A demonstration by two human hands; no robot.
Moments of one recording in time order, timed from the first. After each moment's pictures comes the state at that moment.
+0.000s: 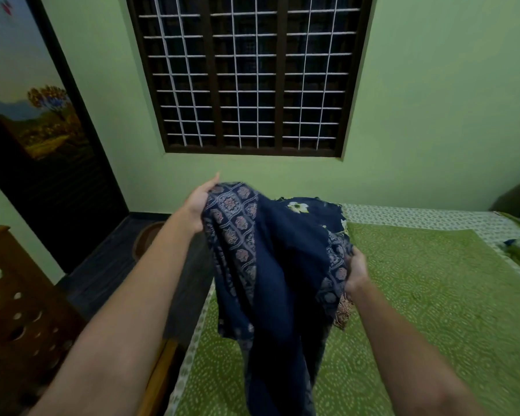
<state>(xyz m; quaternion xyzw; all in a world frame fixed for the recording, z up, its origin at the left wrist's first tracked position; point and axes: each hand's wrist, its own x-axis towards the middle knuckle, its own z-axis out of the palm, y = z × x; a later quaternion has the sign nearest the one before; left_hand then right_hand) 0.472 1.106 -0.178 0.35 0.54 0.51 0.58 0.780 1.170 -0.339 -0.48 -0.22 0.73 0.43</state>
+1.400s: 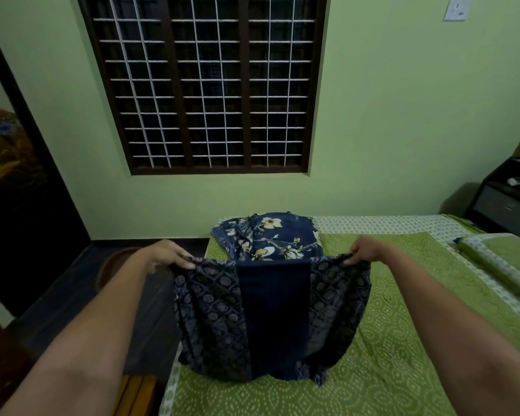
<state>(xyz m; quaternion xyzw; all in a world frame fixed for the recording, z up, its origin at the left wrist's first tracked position) 0.400 1.107 -0.237 0.50 0.71 0.19 0.46 0.862 1.201 -0.237 -0.62 -0.75 0.25 -0.05</state>
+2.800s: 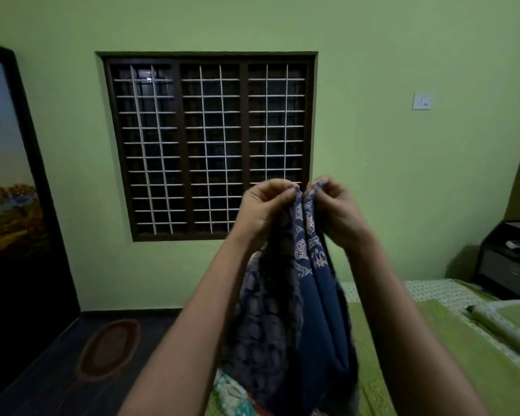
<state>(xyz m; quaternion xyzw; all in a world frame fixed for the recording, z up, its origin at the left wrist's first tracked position) 0.608 1.113 -0.019 0.60 0.21 0.65 0.41 0.765 1.152 -0.027 -0.05 -0.63 0.53 0.56</state>
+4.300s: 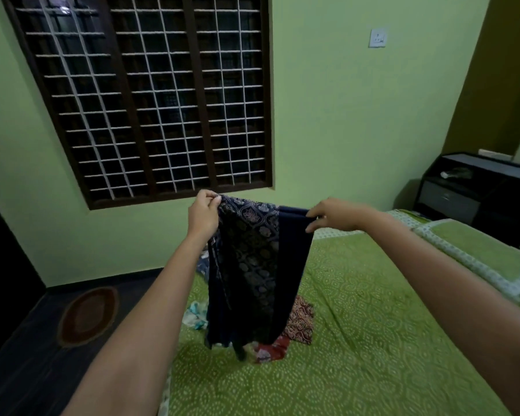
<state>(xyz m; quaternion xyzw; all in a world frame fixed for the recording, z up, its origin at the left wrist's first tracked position) 0.547 1.148 -0.142 0.59 0.61 0.50 0.18 0.833 1.122 -0.100 -0.52 -0.85 0.09 0.01</state>
